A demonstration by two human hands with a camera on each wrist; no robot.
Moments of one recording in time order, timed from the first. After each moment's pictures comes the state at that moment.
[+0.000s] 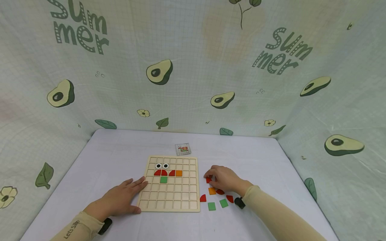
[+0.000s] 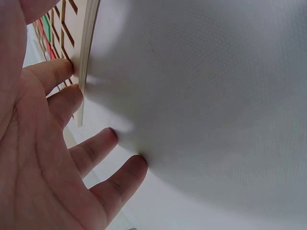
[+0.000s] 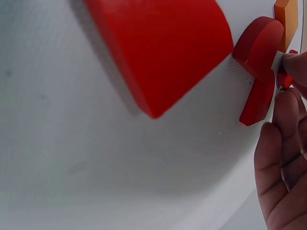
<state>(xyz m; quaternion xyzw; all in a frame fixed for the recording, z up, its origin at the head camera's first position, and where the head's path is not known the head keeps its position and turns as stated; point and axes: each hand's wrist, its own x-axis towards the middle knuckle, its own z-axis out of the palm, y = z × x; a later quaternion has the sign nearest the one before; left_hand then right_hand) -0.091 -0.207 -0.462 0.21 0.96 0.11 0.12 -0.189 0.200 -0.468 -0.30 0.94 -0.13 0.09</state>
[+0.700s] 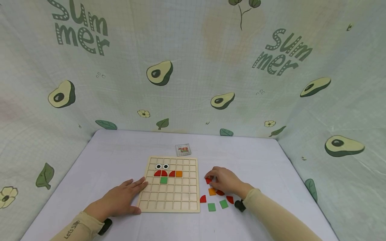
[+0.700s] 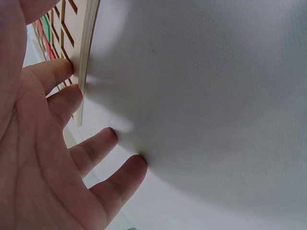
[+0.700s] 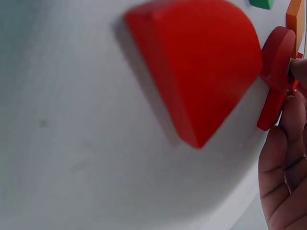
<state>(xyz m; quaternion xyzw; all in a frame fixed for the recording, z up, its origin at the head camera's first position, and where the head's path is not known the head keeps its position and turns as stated) -0.089 -0.206 -0.457 0.21 0.96 0.12 0.13 -0.185 0.205 -0.474 -0.29 0.94 -0.17 0.09</state>
